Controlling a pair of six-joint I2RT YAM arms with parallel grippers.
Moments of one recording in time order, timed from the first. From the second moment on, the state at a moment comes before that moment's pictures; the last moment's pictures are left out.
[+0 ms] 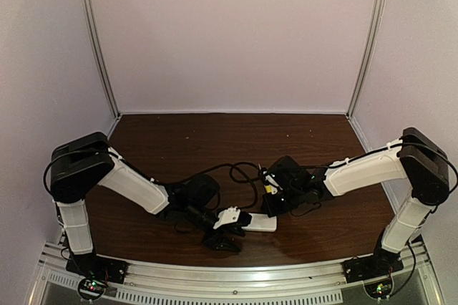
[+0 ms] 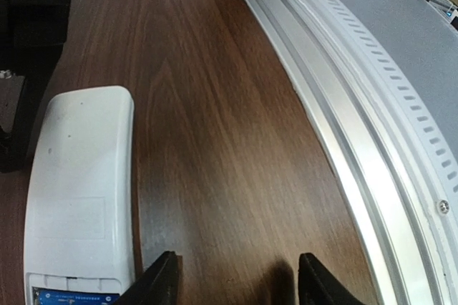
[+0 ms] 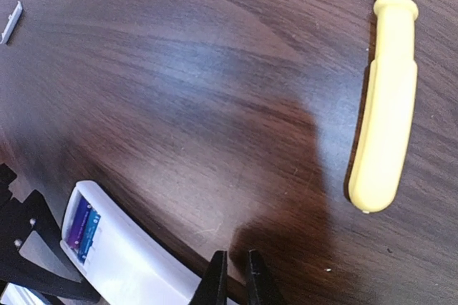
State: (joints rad) left arm -1.05 1.93 0.82 0.29 0.69 0.44; right arm 0.92 1.68 0.83 -0.15 -0.05 0.55
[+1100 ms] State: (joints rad) left arm -0.99 1.91 0.79 0.38 0.45 0.35; right arm 1.11 1.62 0.75 -0.11 -0.11 0.62
